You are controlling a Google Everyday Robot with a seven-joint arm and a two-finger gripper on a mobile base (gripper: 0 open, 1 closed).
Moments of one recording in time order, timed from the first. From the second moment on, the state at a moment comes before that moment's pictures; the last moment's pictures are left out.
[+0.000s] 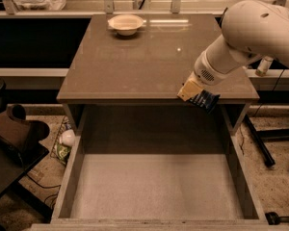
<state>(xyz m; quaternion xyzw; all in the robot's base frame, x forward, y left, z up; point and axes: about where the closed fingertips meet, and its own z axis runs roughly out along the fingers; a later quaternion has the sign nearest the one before) 0.613 -0.148 0.827 -0.47 0.84 0.02 0.26</state>
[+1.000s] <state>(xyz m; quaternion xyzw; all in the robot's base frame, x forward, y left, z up) 0.613 -0.148 0.827 -0.47 0.84 0.02 0.26</state>
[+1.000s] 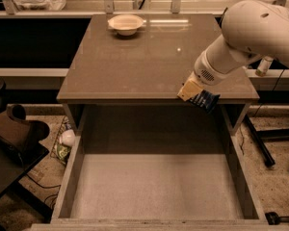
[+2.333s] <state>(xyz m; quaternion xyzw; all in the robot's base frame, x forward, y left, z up) 0.562 -0.174 0.820 -0.44 0.86 0.04 0.25</state>
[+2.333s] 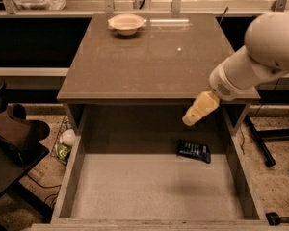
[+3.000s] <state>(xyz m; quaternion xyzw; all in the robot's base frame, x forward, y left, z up) 0.438 -0.204 0.779 -0.41 0.86 0.10 0.29</state>
